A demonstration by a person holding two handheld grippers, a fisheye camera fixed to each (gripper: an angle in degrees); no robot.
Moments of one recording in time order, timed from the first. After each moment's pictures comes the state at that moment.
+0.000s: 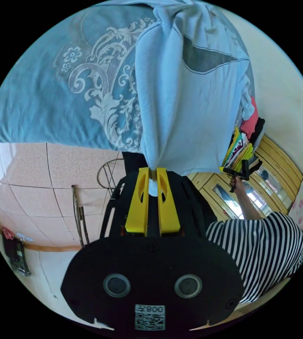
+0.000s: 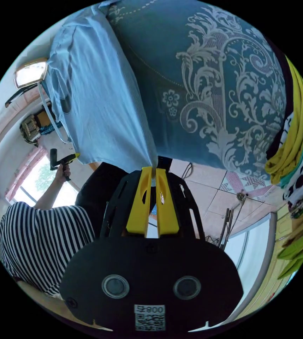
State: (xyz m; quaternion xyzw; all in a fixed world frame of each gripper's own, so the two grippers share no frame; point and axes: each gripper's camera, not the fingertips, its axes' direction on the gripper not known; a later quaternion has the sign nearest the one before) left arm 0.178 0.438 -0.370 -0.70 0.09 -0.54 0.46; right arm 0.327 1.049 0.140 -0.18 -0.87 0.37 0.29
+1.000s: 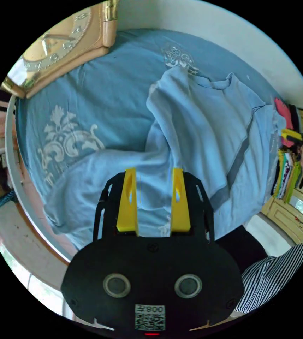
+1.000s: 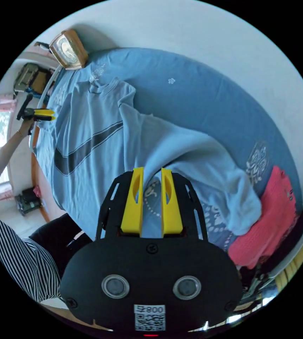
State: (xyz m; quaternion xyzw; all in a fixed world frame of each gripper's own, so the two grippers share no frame) left arm 0.011 0.331 0.022 -0.75 -0.01 -0.20 0.63; right arm 0.687 0.845 0.294 -0.01 -0.68 0.37 0.63
